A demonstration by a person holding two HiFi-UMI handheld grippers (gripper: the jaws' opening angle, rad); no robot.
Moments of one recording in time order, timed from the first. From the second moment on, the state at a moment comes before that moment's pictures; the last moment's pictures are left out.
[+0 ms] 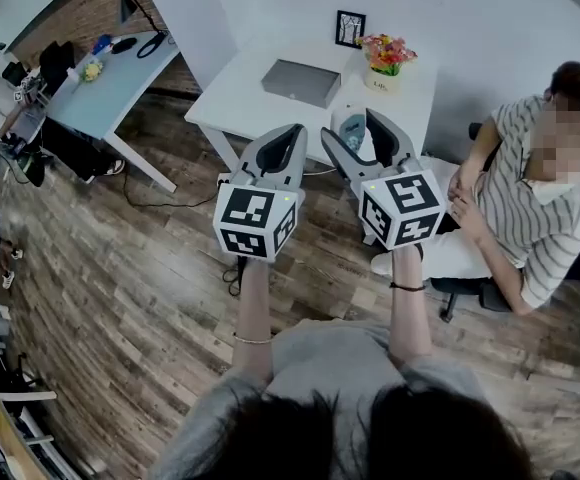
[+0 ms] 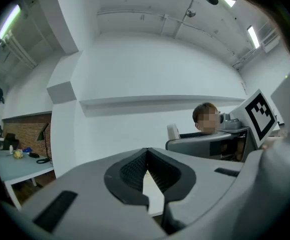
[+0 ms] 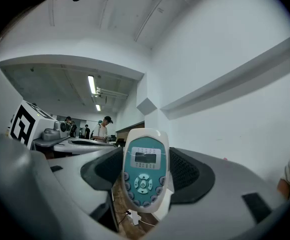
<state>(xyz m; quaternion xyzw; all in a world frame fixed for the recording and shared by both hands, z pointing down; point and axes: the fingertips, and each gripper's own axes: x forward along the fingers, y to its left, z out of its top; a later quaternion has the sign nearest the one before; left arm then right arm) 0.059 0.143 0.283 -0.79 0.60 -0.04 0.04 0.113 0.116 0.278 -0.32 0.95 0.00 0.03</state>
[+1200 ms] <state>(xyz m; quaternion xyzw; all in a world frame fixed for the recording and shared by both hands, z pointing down) -0.015 0.031 0.324 -0.81 0.59 -0.05 -0.03 0.059 0.000 0.320 -0.35 0.94 -0.05 -0.02</state>
